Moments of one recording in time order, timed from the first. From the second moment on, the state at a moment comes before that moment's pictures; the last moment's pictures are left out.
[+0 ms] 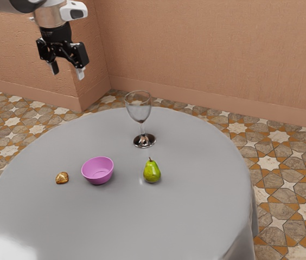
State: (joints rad) arm -0.12 0.08 0.19 -1.41 0.02 1.52 0.04
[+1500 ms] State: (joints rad) arm -0.28 0.57 0.13 -1.45 -0.04 1.86 0.06
